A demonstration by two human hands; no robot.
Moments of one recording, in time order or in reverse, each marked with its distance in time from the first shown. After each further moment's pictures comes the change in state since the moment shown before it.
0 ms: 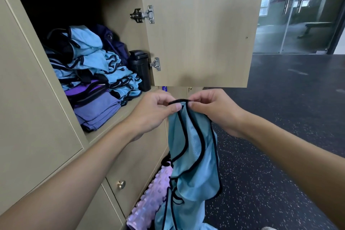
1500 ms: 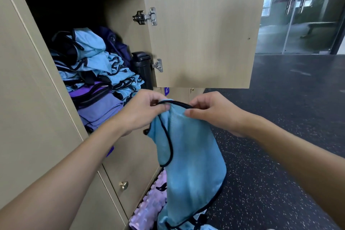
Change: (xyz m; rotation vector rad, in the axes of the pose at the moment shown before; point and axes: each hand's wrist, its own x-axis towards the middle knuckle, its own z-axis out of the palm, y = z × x) left_hand 0.003 -0.005 -0.029 0.150 -0.037 -0.036; right_hand -0.002 -0.008 0.000 -0.191 -0.134 -0.012
